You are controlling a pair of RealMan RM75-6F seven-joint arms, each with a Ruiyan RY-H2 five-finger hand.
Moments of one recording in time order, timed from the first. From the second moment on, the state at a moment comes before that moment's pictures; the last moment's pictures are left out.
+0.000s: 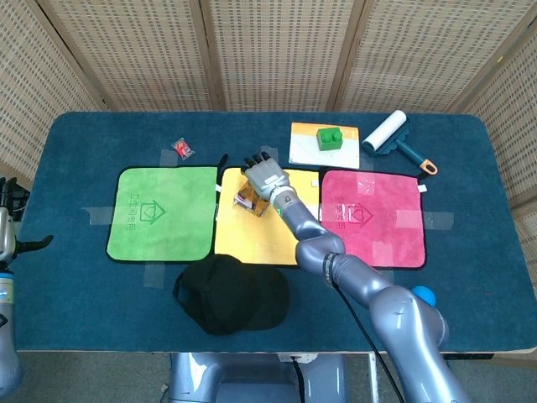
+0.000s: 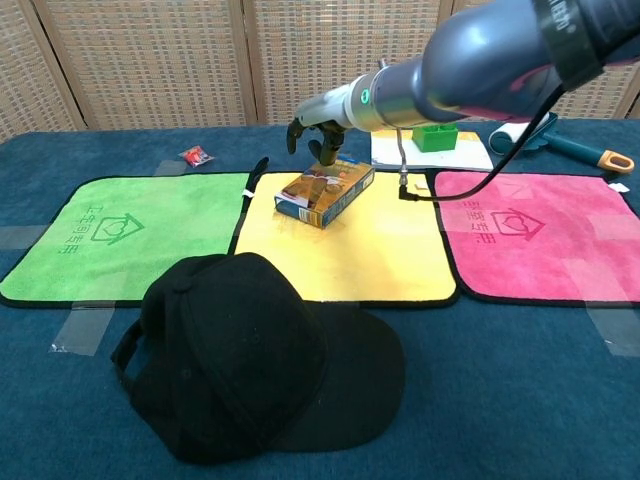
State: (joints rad) left arm -0.35 -1.14 -0.27 -1.68 0.84 1.30 0.28; right arm 1.44 -1.88 0.26 -0.57 -0.69 0.28 -0.41
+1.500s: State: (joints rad) left arm -0.35 -1.14 -0.27 -1.68 0.86 1.28 0.26; right arm 1.46 -1.81 0.04 -0.47 -0.99 -0.05 0.06
